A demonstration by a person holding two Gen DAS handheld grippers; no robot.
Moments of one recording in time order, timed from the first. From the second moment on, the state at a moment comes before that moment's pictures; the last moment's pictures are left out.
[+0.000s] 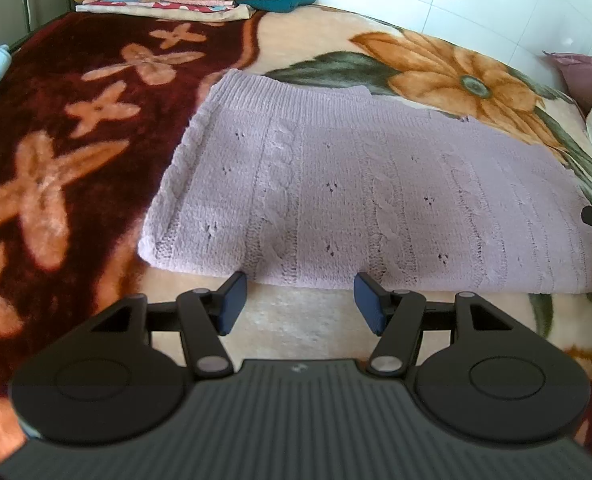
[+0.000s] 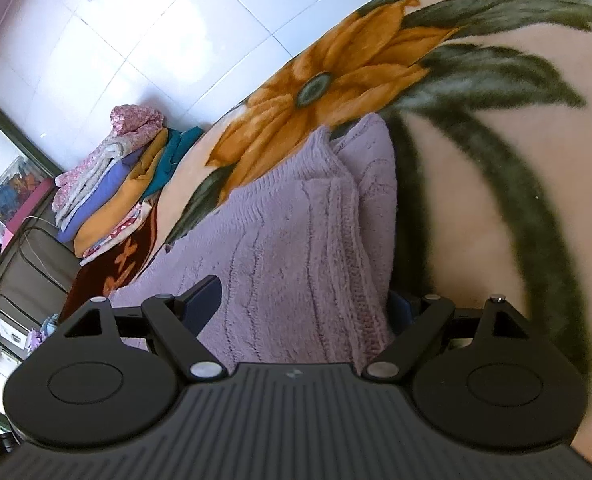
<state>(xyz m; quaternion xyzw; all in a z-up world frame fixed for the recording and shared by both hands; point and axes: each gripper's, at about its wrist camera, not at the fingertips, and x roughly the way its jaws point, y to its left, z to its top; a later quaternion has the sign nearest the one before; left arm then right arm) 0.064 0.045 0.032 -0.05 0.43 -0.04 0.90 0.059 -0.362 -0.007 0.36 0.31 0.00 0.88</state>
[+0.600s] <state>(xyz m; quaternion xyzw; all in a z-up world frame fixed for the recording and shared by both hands) 0.065 0.047 0.032 -0.04 0.43 -0.04 0.90 0.063 -0.361 -0.015 0.32 0.33 0.00 0.89</state>
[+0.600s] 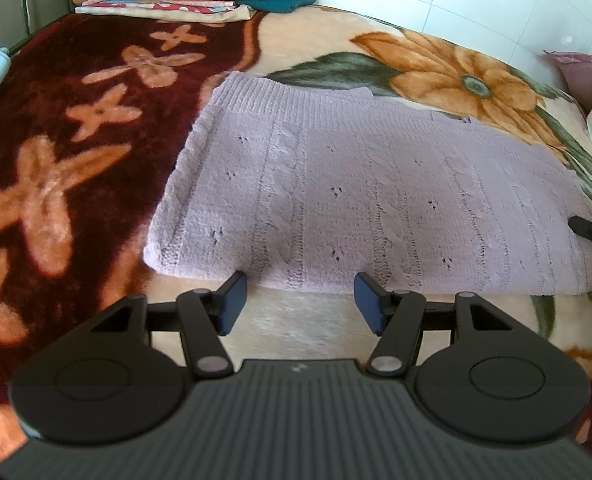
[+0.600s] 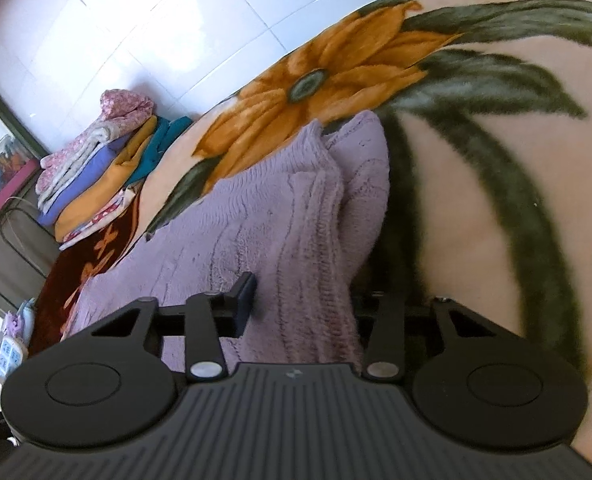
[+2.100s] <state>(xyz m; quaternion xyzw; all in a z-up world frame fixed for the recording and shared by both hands) 0.079 0.103 0.092 0.02 0.37 -0.02 0.93 0.114 -0.213 0.120 0.22 0.26 0.16 0.93</state>
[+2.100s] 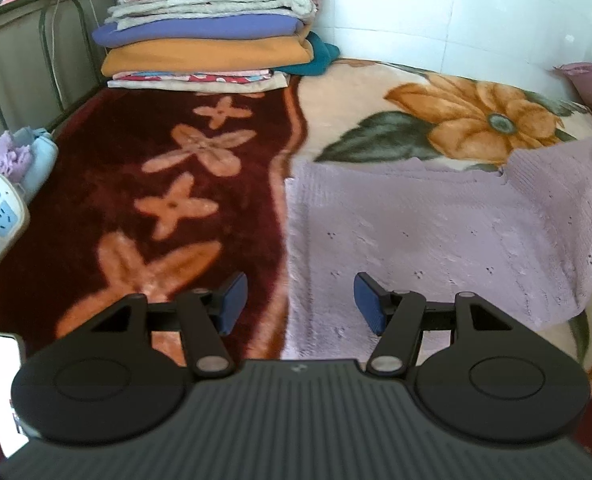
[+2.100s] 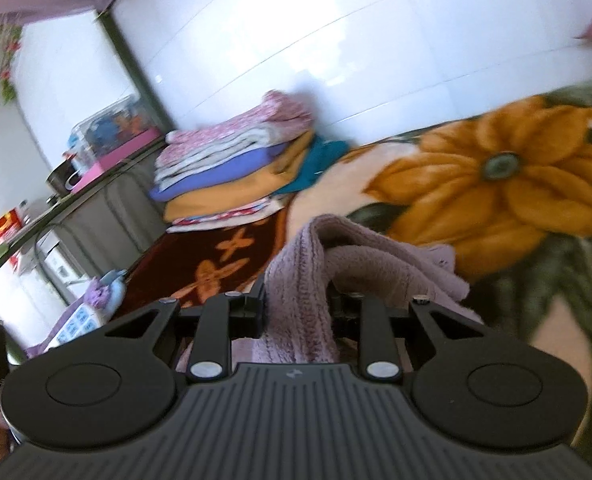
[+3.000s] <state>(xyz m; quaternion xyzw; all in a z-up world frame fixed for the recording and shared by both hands) 0.099 0.152 0.092 -0.03 0.35 -0.03 0.94 0.145 -0.053 0.074 0.15 0.36 0.26 0.89</state>
